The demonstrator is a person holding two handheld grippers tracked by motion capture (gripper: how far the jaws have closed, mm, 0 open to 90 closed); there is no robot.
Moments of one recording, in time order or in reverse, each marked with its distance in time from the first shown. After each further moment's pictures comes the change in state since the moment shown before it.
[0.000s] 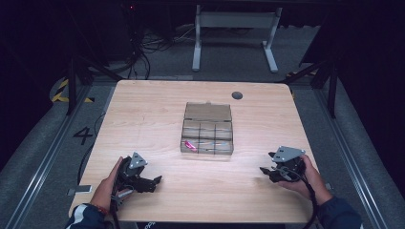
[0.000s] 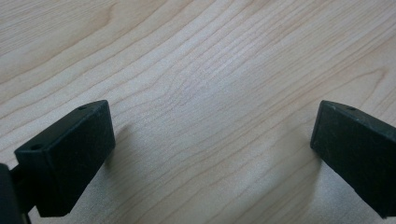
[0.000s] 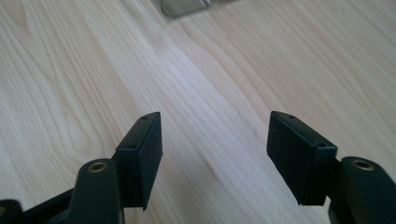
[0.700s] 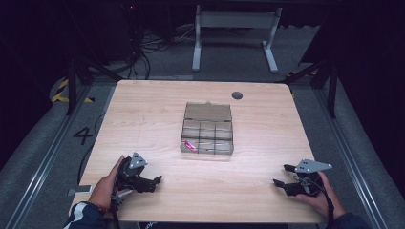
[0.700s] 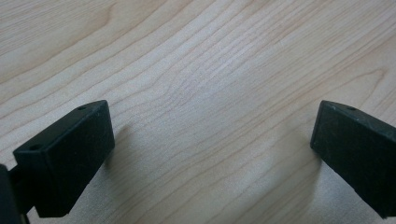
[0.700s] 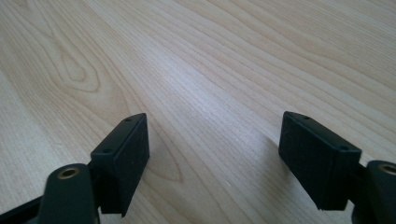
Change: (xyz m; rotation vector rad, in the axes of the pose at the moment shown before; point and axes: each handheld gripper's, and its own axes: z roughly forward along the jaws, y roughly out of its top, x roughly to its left) left arm 0.000 0.000 0.000 -0.001 0.001 0.005; right arm -0.005 -0.078 -0.009 -0.112 0.069 0.259
